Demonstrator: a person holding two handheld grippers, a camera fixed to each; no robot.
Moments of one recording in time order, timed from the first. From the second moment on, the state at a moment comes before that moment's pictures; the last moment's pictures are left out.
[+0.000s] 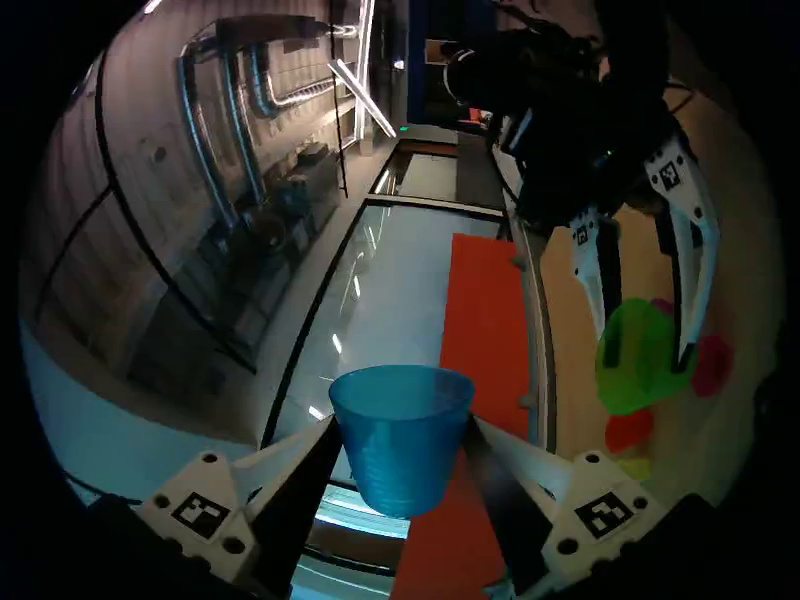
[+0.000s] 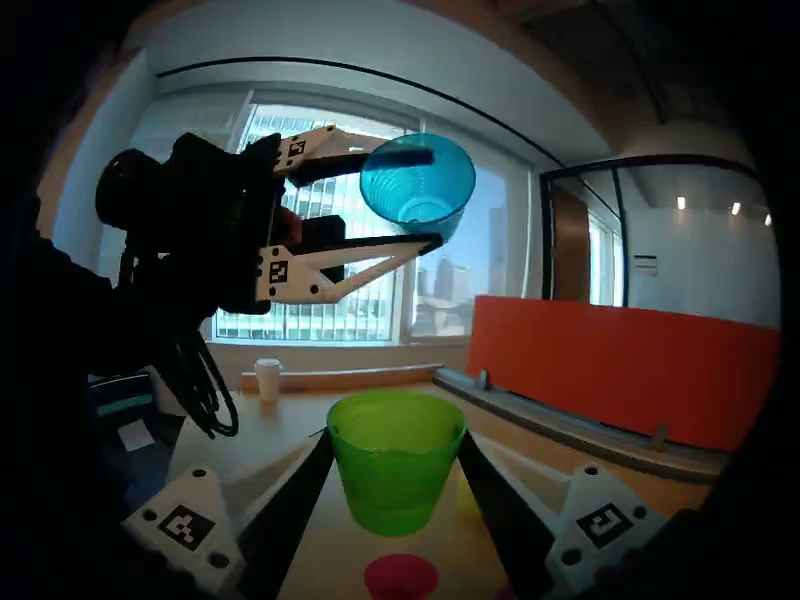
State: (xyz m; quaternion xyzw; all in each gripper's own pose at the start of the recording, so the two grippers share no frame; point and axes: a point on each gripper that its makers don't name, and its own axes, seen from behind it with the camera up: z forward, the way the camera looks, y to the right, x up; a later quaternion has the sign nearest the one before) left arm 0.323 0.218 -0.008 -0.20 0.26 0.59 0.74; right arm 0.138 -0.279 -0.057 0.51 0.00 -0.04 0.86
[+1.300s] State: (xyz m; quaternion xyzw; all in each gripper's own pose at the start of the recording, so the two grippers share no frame) left arm 0.310 0.175 0.026 -0.30 0.09 0.11 0.94; right arm 0.165 -0.266 -0.064 0.50 0.02 -0.03 0.86
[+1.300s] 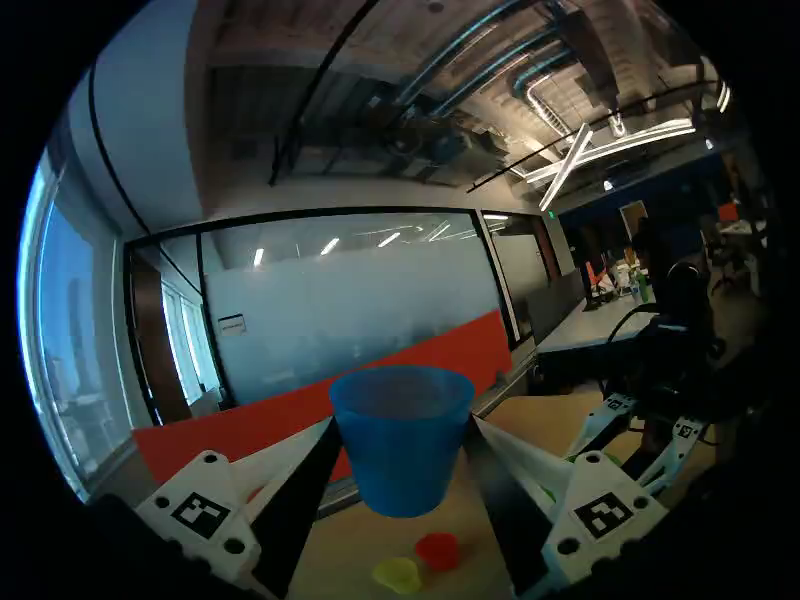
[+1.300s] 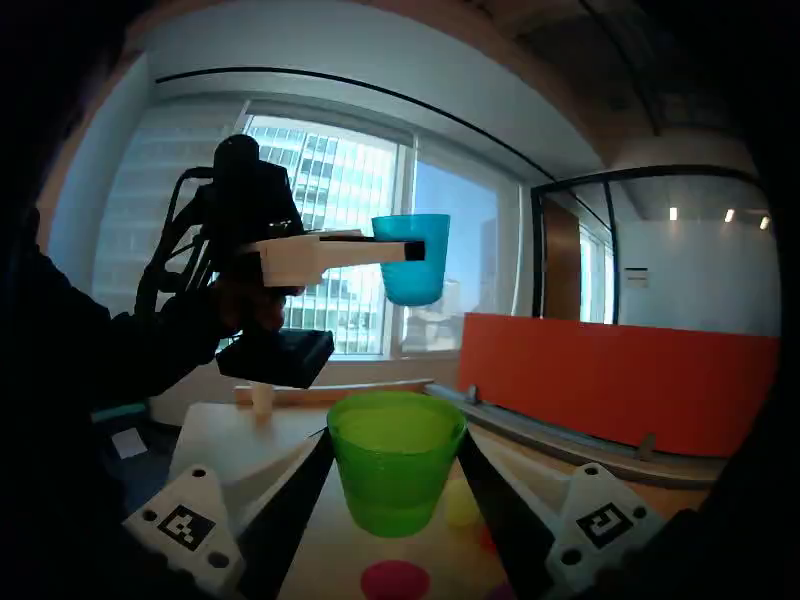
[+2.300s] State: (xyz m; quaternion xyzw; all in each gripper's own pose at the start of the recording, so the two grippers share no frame) left arm 0.227 0.146 0.026 -0.30 0.02 0.06 0.95; right arm 0.170 -0.217 -0.054 0.46 0.01 -0.03 0.89
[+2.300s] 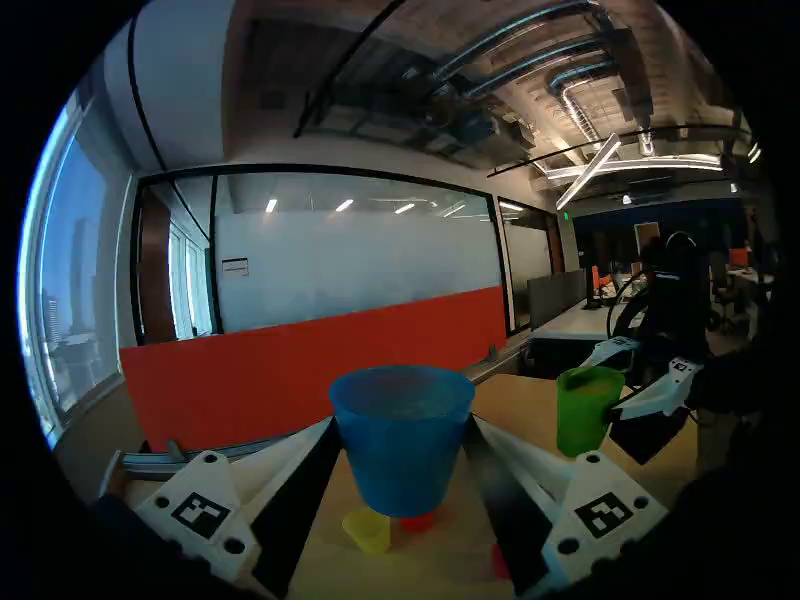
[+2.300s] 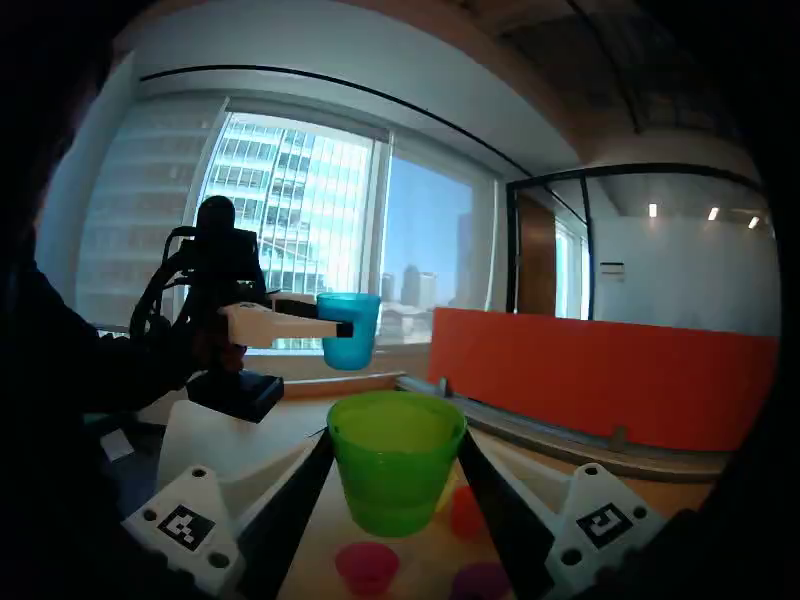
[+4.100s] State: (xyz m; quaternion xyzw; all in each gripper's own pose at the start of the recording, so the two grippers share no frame) left arm 0.066 0.148 0.009 -0.34 -0.14 0.10 0.93; right arm 0.082 -0.166 -0.053 0.47 -0.15 -0.09 0.87
